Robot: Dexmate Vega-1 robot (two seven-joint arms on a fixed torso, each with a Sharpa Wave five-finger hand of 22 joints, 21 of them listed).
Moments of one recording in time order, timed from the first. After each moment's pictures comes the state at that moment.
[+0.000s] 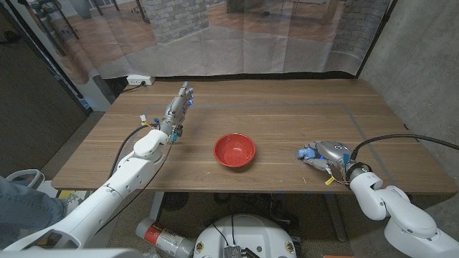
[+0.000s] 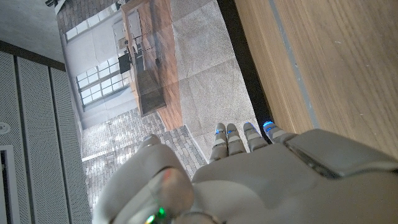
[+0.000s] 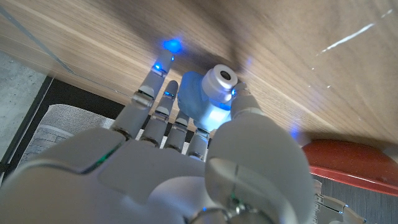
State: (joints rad) left arm 0.96 0.60 0.33 -1.56 -0.65 -0.18 0.09; left_hand 0.35 0.01 0.04 0.10 0.29 0.09 0.05 0.21 0.19 0.03 0.00 0.21 0.19 -0.05 0.03 0.19 0.18 -0.17 -0.03 0.26 0.18; right arm -1.59 -0.87 -0.14 -2.15 -0.84 -0.35 -0.03; right_hand 0.76 0.07 0.28 -0.14 0.19 0.50 -0.22 0.30 0.23 0.43 -0.11 0.31 0.21 0.53 -0.05 0.27 0.23 0.81 -0.03 0.33 0.19
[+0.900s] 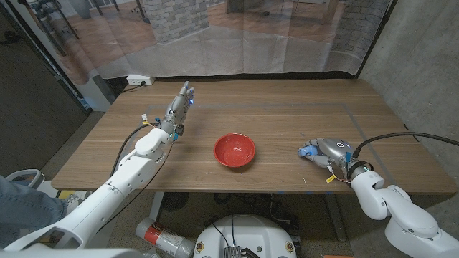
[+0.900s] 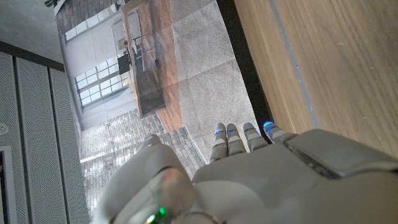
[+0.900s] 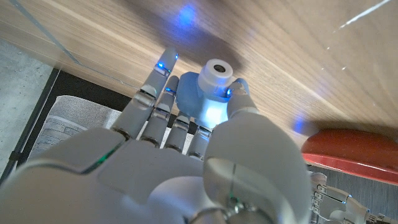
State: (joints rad) left arm 0.94 0.59 0.34 -1.54 -0.65 -0.17 0.09; left_hand 0.35 0.02 0.04 0.10 0.29 0.09 0.05 0.21 0.19 0.03 0.00 0.21 0.19 -0.05 0.03 0.19 0.18 -0.17 -0.03 0.26 0.18; right arm -1.60 -0.88 -0.13 -2.17 -0.82 -0.37 -0.07; right_hand 0.79 0.09 0.30 -0.15 0.18 0.57 -0.22 0.32 0.24 0.50 -0.12 0.34 0.22 0.60 -0.05 0.28 0.24 0.85 -0.06 0.34 0.20
